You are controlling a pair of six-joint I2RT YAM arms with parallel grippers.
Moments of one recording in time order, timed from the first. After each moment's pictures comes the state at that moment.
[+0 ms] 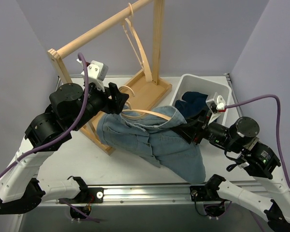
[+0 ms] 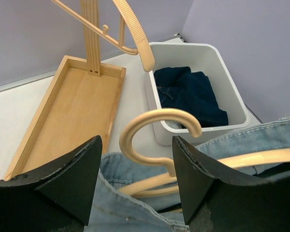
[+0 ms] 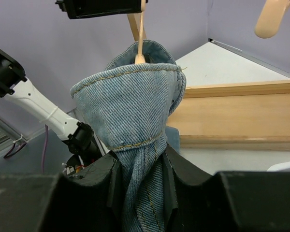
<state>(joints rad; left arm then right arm) -0.89 1.16 1.78 -0.76 -0.30 -0.26 0.77 0.72 1.17 -0.43 -0.29 0.27</state>
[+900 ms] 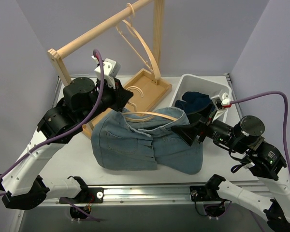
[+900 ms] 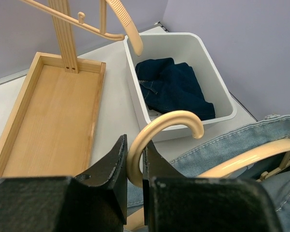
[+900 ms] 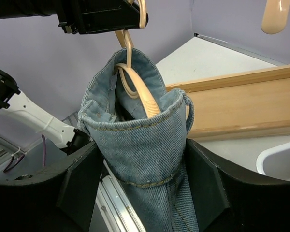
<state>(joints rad) -0.85 1.23 1.76 -0.71 -0.15 -0.27 0.77 0.74 1.25 -0.52 -0.23 0.31</state>
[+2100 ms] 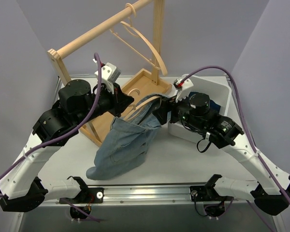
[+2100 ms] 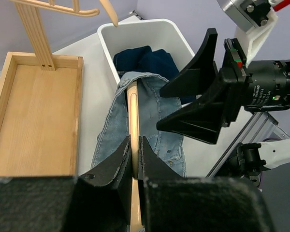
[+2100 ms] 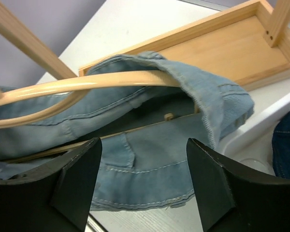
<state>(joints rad) -0.85 1.20 1.76 -0.74 -0.02 -0.25 0.77 1.08 1.28 -0.50 0.03 0.28</state>
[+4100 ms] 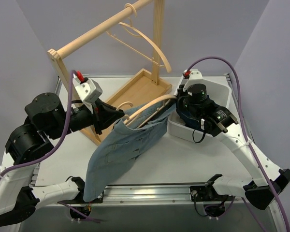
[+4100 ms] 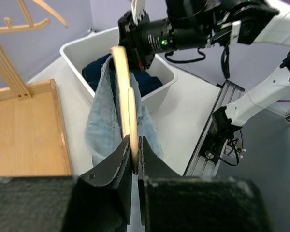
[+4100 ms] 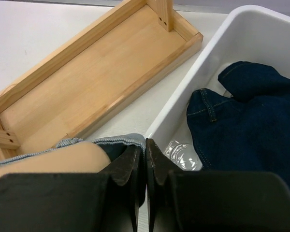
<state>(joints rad) -0.85 1.03 1.73 -0.80 0.22 -0.12 0.61 1.20 1.33 -0.56 0.29 0.29</state>
